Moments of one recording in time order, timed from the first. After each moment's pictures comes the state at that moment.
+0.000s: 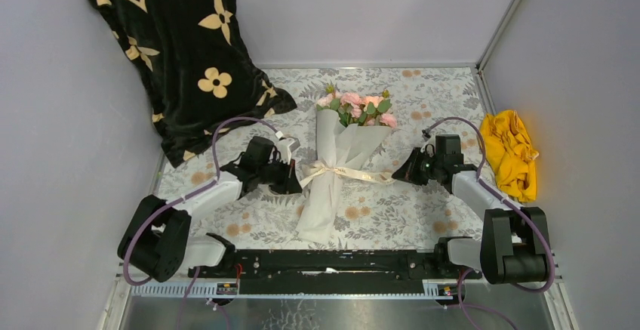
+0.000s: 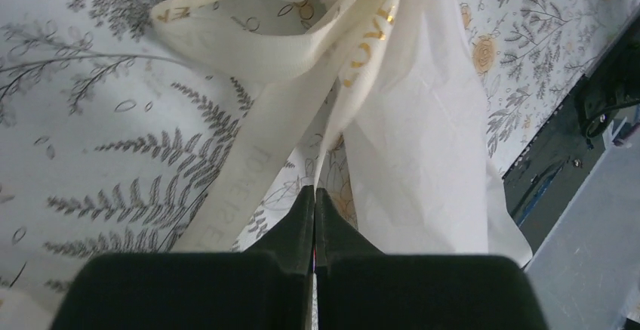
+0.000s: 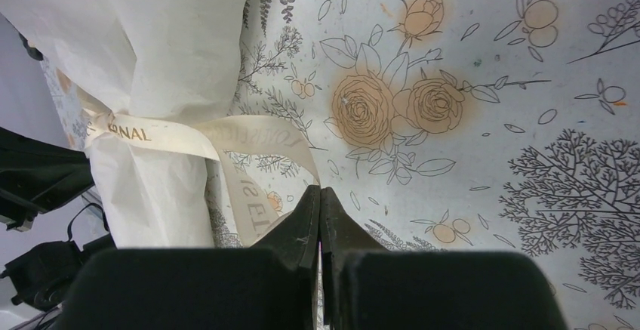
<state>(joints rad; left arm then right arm) -0.45 1.31 0.56 -0.10 0.57 -0.21 0.05 1.25 0.53 -0.20 -0.53 0.47</state>
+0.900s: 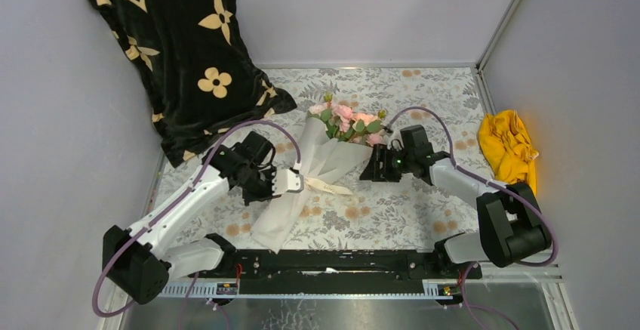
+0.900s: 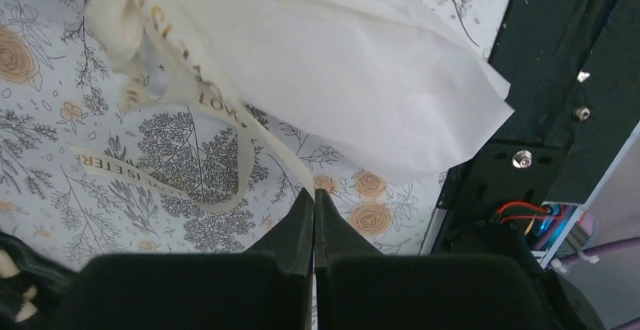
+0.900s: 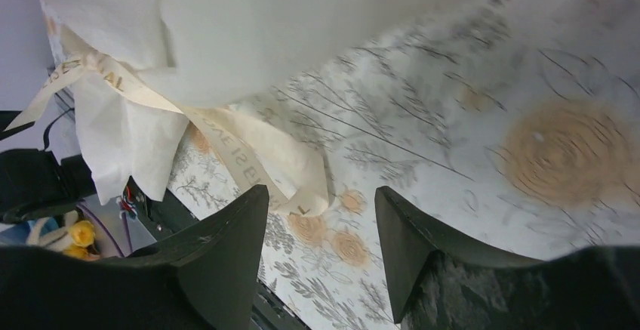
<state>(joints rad) -0.55 1.17 0.95 -1.11 0.29 0.86 0.31 1.38 0.65 -0.20 -0.56 0.44</state>
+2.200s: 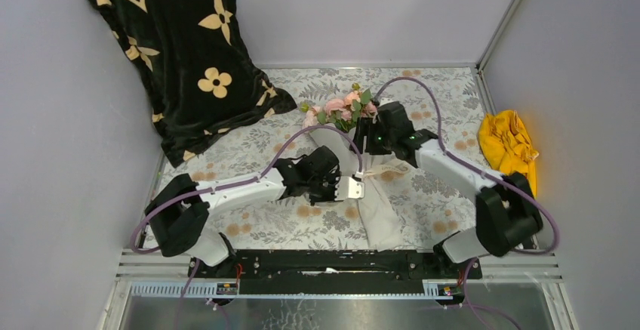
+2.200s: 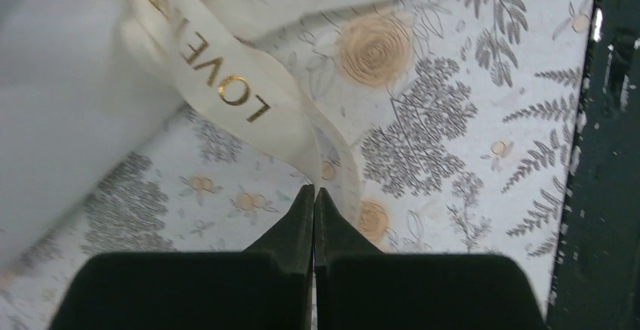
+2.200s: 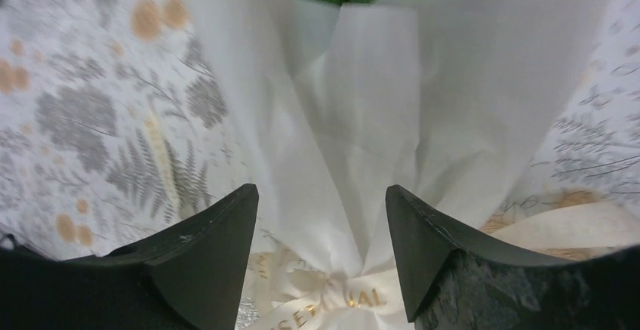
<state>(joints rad) -0.95 1.52 0.96 -0.40 0.29 0.65 0.51 1.41 0.96 -0.26 -0.09 0.47</state>
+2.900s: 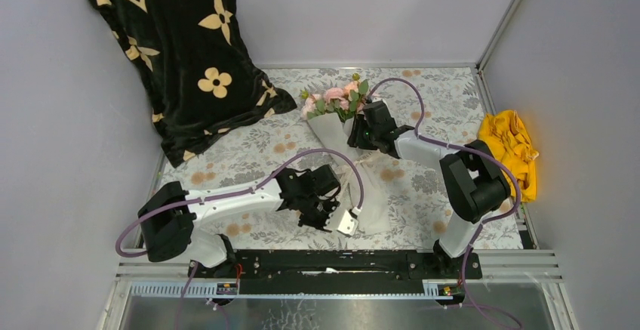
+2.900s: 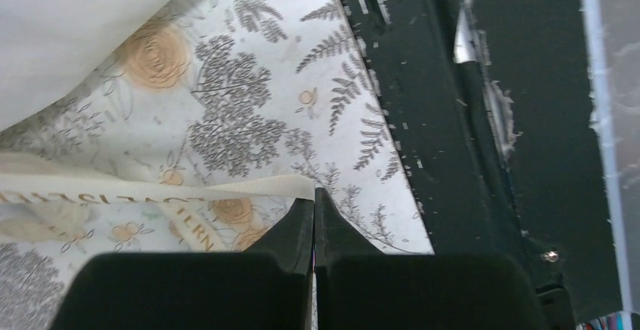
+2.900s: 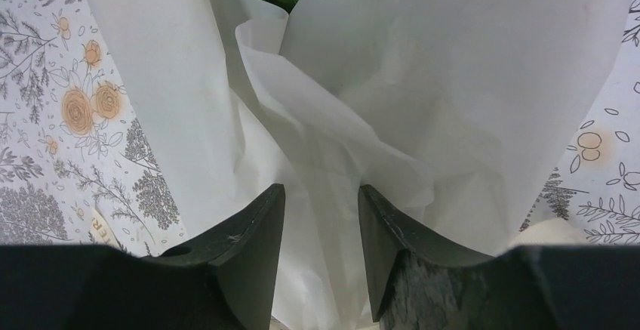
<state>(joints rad) -1.08 1.45 0.96 -0.72 0.42 0.81 0.51 1.75 1.04 -0.09 0.01 0.55</state>
